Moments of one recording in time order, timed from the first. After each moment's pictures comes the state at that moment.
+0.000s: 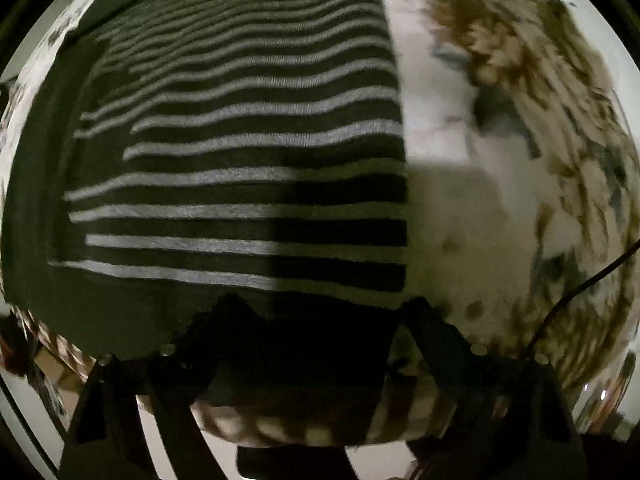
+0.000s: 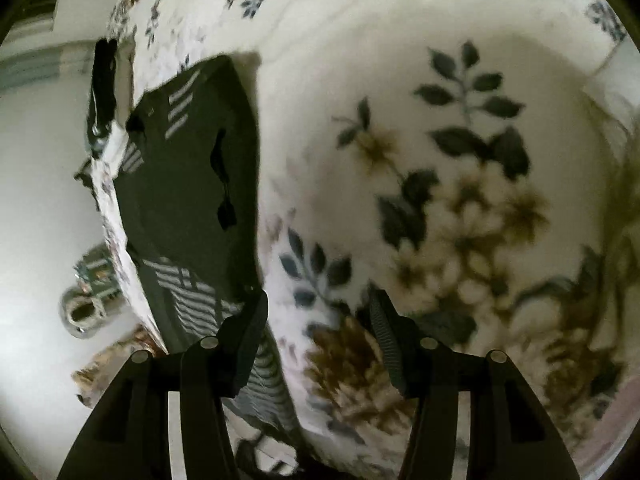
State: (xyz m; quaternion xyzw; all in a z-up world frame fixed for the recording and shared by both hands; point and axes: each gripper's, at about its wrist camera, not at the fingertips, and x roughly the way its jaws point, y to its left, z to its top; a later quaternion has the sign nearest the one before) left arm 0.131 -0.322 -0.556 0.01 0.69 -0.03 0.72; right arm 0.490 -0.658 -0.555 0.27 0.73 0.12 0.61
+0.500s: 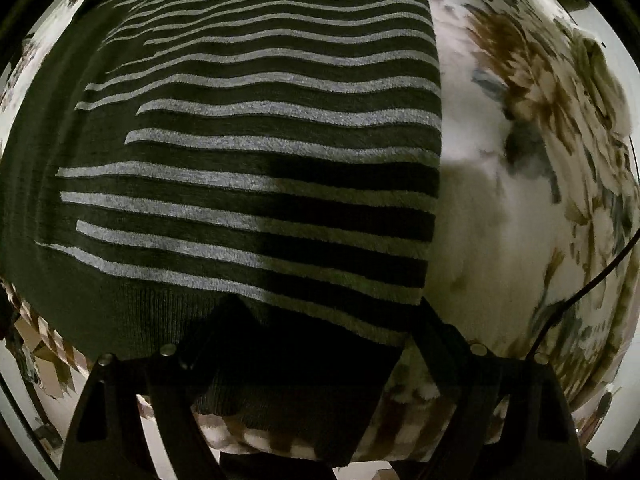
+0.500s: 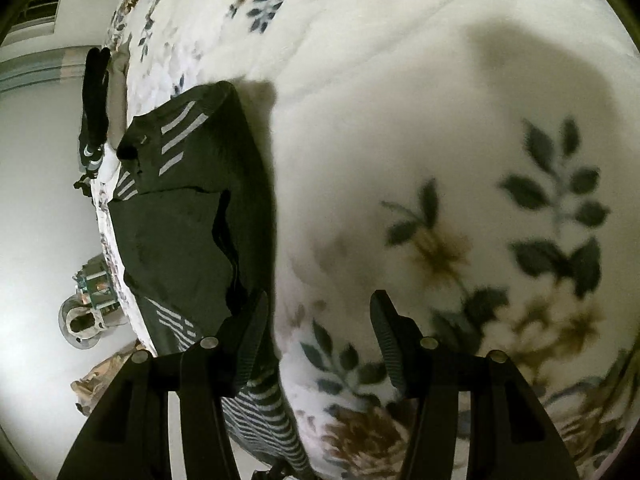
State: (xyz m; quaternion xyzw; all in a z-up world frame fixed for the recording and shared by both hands) left arm 0.154 -0.302 -0.567 -0.05 0.69 -0.01 0.72; right arm 0.553 -0.624 -0.590 0.26 0.74 0.11 0.62
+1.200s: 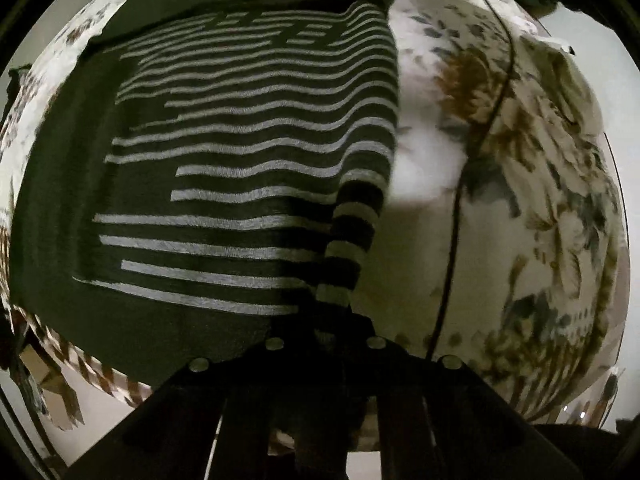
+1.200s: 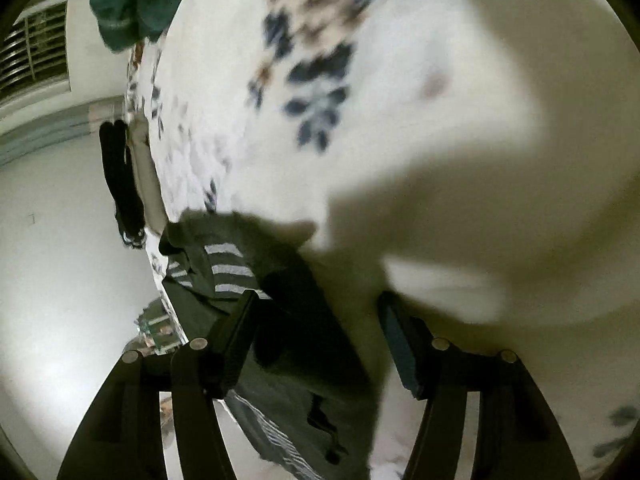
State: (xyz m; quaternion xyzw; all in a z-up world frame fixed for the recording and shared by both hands) left arm 0.159 -0.282 -0.534 -0.02 0.65 -0.04 0.76; right arm 0.659 -0.572 -0.624 0.34 0.69 0.14 0.62
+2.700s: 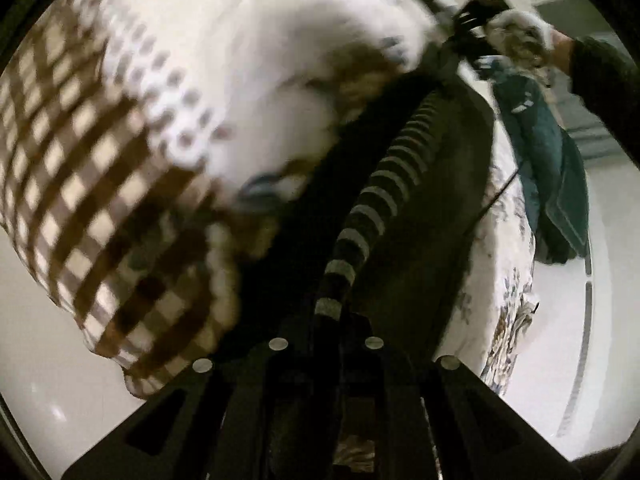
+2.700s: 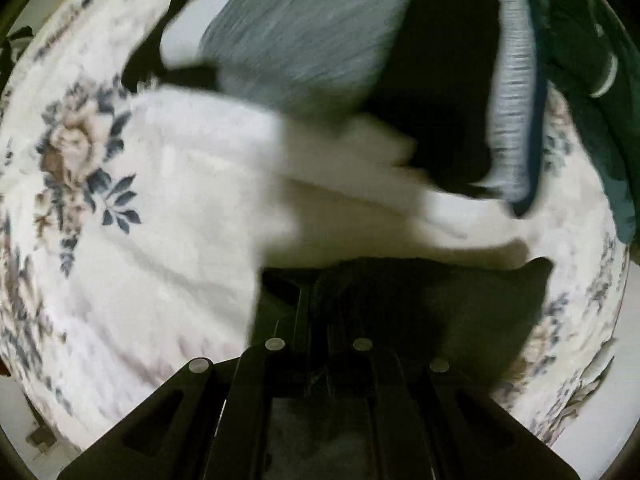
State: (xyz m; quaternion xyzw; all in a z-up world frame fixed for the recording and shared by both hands) left arm 0.135 0.136 -0.560 -0.42 0.56 0.02 0.71; right arm 0.744 0.055 -0.571 -0.12 0.72 0.02 0.68
